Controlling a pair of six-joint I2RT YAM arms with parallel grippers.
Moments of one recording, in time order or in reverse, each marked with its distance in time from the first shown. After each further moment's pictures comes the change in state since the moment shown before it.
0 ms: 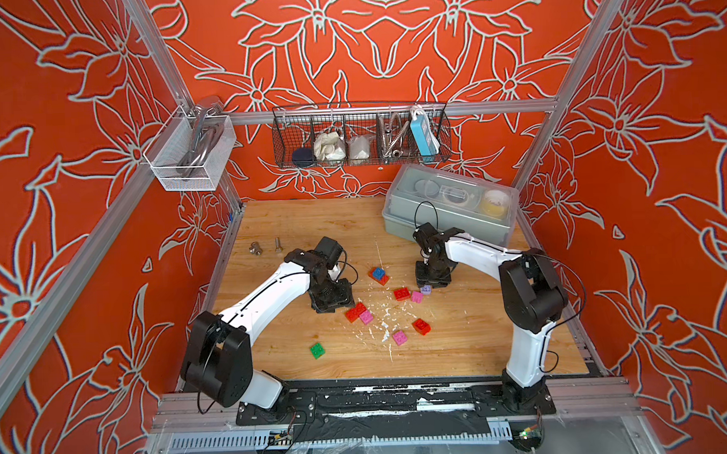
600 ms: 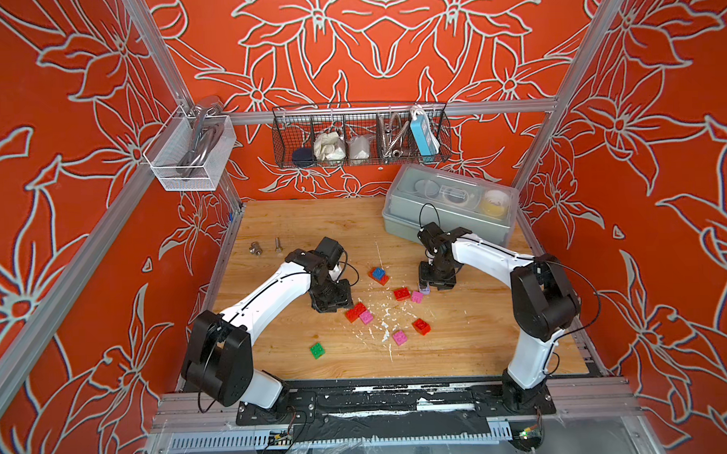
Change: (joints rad) left arm -0.003 0.007 -0.001 0.006 -0.001 0.021; right arm -0.005 -0.082 -0.032 -0.044 -0.013 0.014
